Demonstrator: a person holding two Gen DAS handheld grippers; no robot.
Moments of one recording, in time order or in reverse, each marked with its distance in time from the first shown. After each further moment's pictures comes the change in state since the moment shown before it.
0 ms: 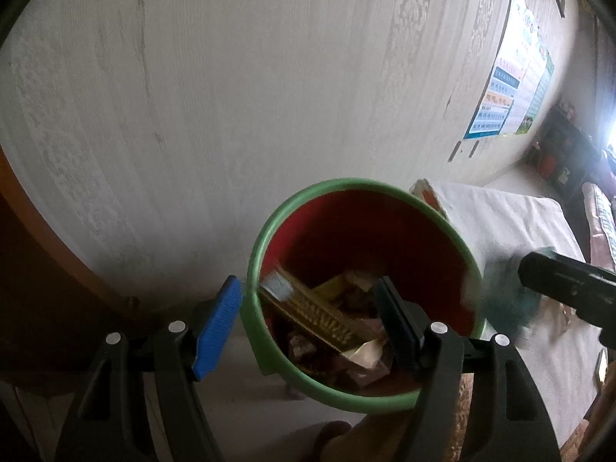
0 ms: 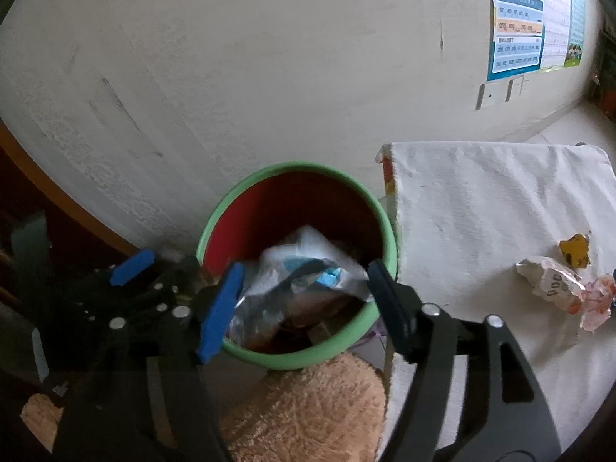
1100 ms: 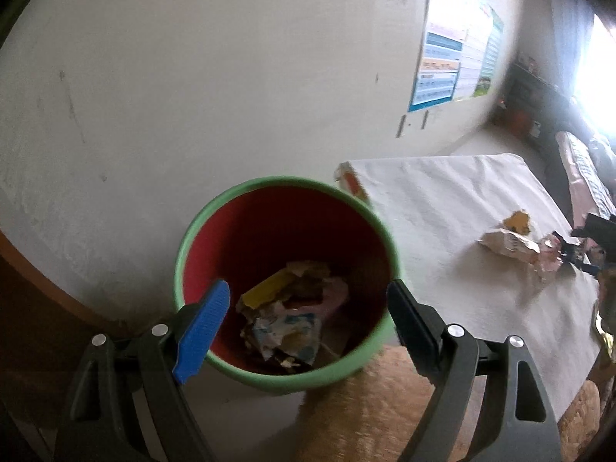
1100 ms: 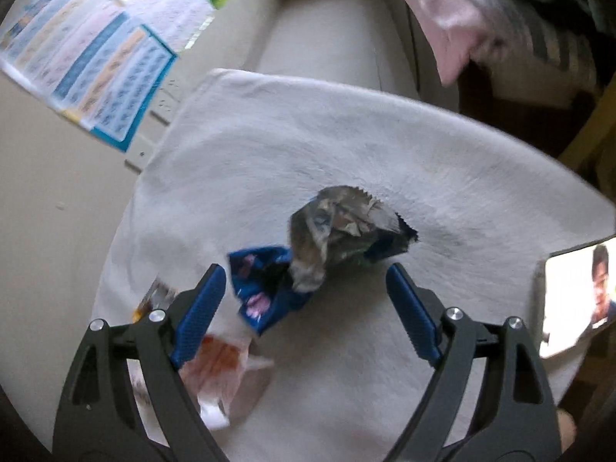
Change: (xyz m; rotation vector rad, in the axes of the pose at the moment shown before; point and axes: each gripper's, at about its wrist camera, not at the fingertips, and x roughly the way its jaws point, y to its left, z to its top) left arm -0.034 -0.093 -0.014 0.191 -0.001 -0.054; right arm -0.095 -0.419 -0.104 1.018 -0.149 -0.427
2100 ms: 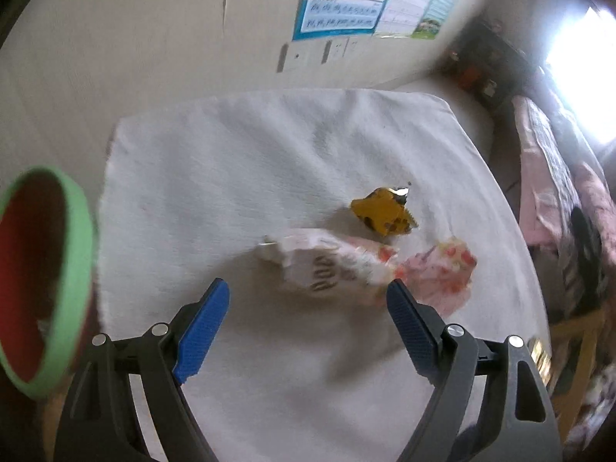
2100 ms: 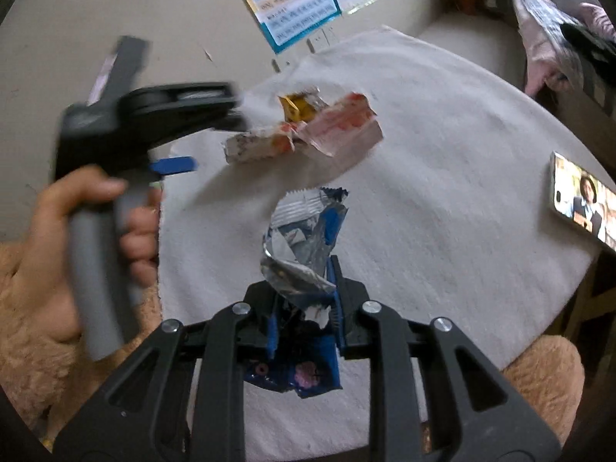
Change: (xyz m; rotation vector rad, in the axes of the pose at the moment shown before) left arm 0.113 -0.239 0.033 -0.028 0.262 -0.236; right arm -0.115 -0.002 -0.199 -0.540 0.005 0.272
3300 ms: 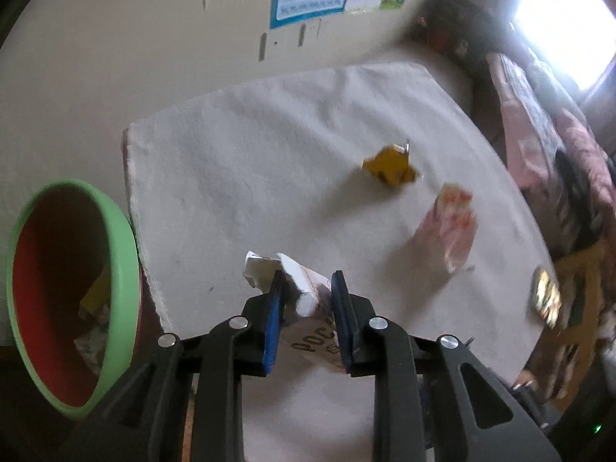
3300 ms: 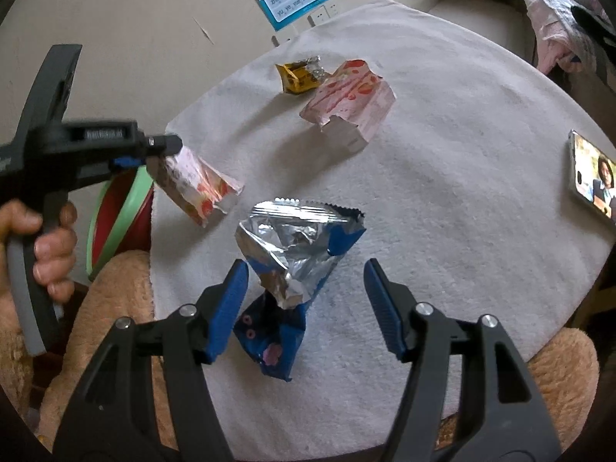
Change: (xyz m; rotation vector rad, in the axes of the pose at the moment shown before) left arm -0.035 0.038 -0.016 0.205 0.064 -0.007; right arm 0.031 -0.003 0.003 0.012 0.087 0.008
